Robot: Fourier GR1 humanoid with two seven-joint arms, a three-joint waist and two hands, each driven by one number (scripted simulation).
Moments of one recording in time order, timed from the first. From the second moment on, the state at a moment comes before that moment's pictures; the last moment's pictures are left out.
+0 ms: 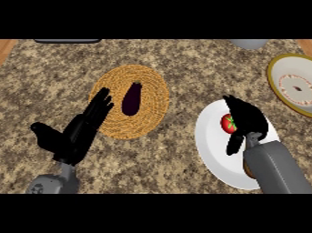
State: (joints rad) left arm -0.10 0.06 -0.13 -1.59 0.18 -0.07 0.18; right arm -0.35 -0.21 0.18 -1.27 0.98 0.37 0.49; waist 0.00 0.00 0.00
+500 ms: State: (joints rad) left arm -0.14 0.04 -0.11 -1.57 0.16 -0.07 0.19; right arm -0.39 -0.20 0.16 -1.16 1.03 0.27 0.33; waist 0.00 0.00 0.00
